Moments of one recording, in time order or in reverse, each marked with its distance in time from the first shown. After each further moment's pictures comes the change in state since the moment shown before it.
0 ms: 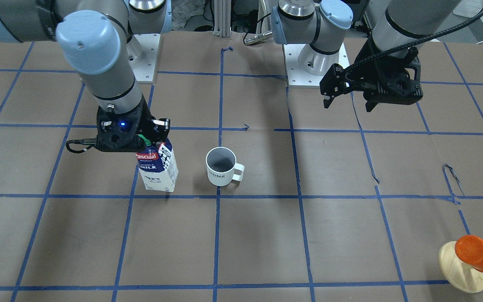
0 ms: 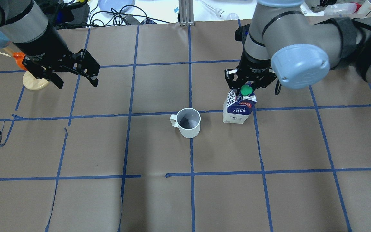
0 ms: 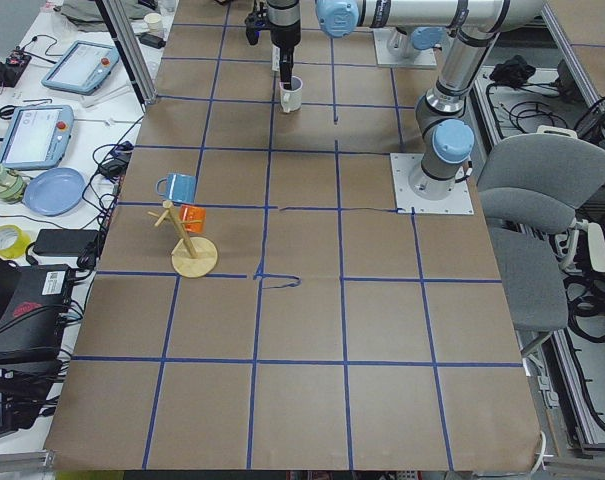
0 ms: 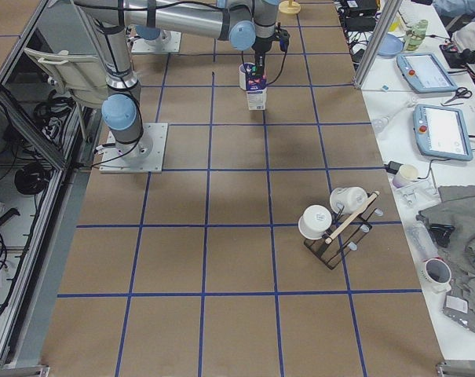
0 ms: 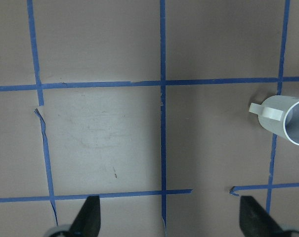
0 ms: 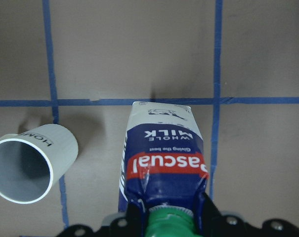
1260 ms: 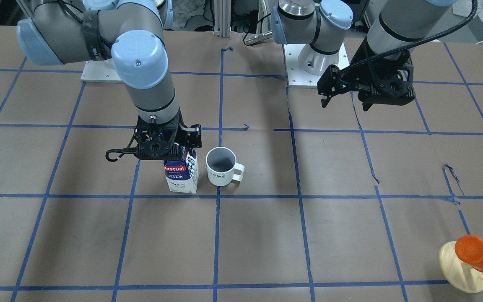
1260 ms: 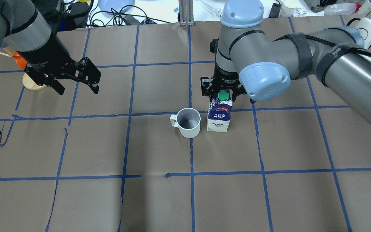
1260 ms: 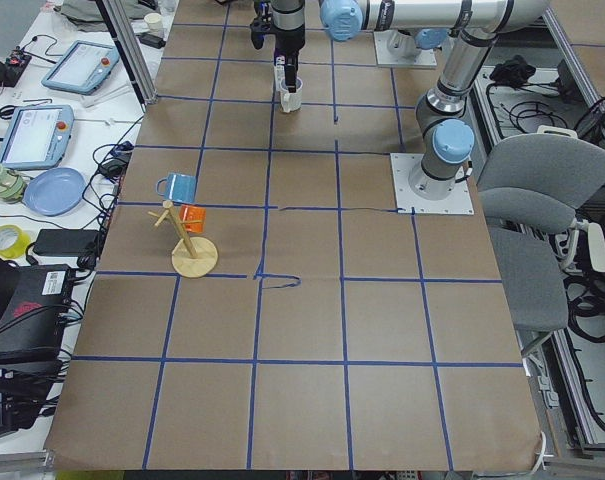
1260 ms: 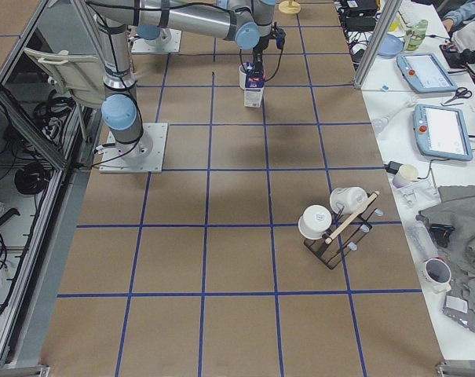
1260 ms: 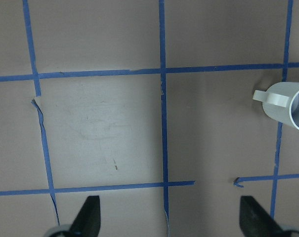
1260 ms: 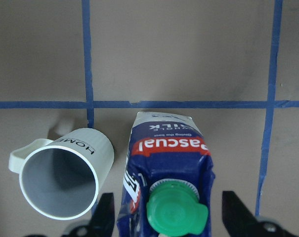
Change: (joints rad) left arm -0.001 0.011 -0.037 0.011 0.010 0.005; right arm 0.065 0.052 -0.011 -0.081 0.001 0.040
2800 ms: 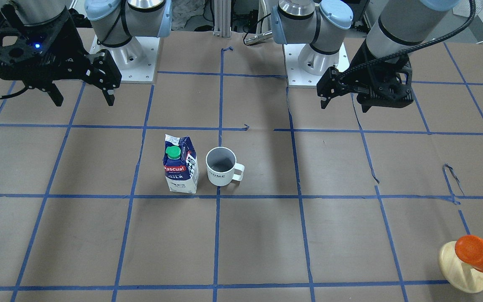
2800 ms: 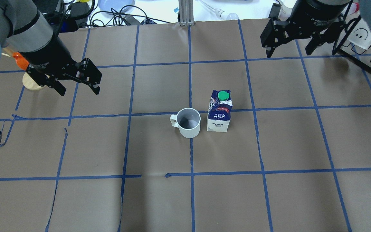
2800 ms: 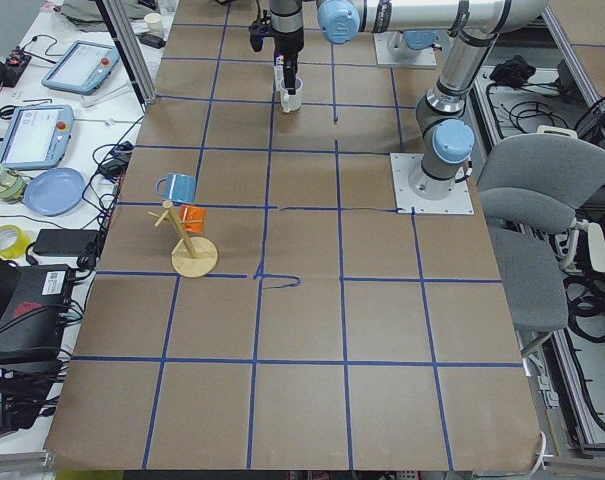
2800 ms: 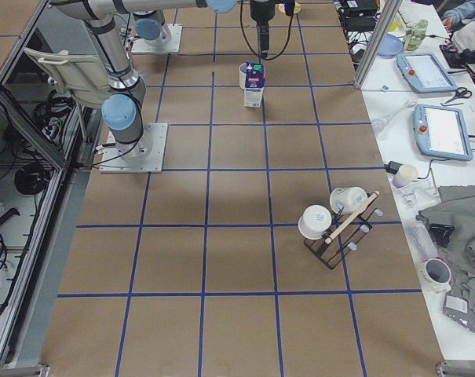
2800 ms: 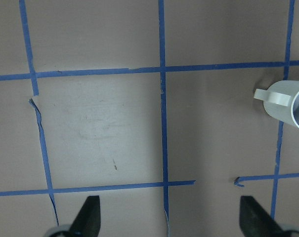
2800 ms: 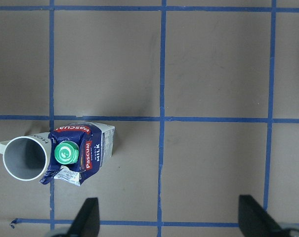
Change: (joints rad) left arm 0.000 -0.004 -0.001 0.001 -0.002 0.001; right arm -0.232 -0.214 -0.188 0.308 -0.026 -0.249
